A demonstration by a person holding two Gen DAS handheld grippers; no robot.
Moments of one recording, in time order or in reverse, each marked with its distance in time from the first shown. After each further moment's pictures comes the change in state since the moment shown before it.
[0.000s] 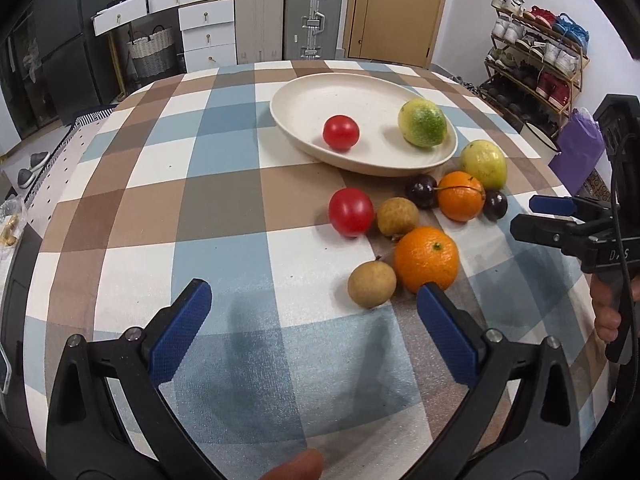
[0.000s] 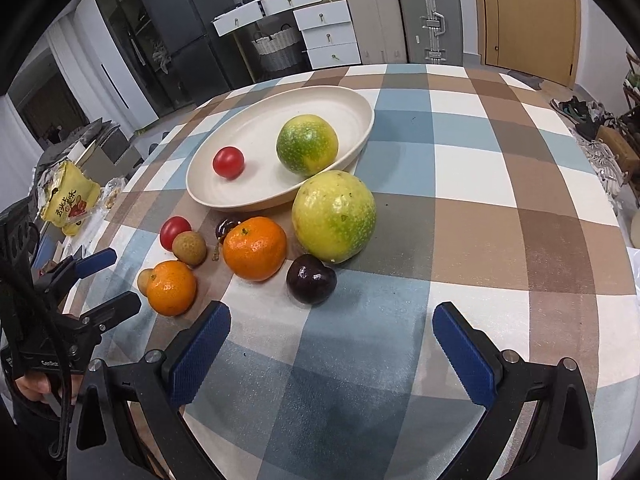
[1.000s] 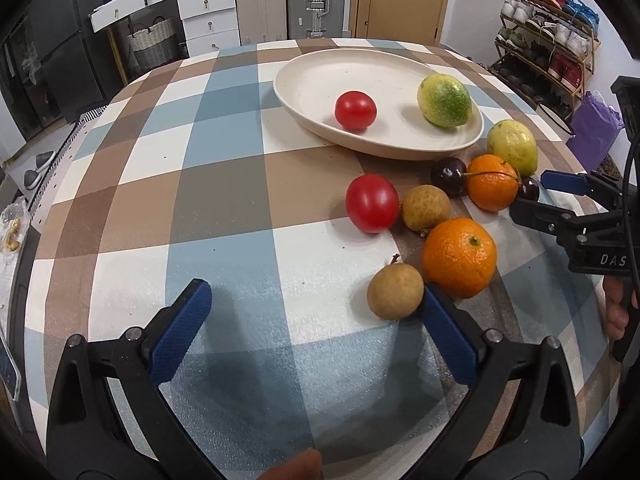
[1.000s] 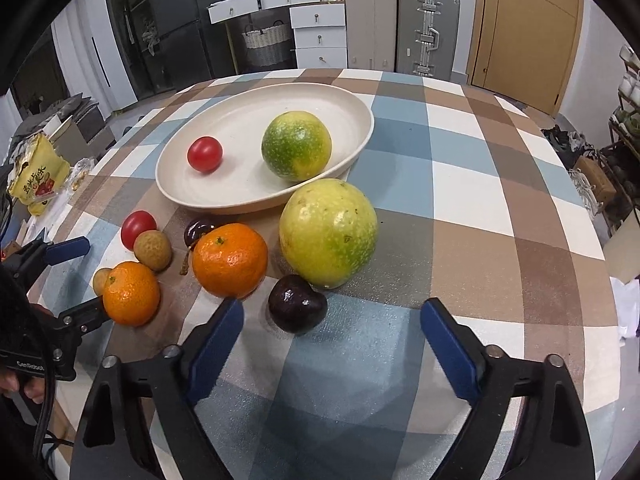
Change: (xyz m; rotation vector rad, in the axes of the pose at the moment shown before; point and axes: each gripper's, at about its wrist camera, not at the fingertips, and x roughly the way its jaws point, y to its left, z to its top) left arm 0.031 0.002 0.008 0.027 0.062 0.048; right arm 0.021 0.016 0.007 -0.088 -0.021 -0.158
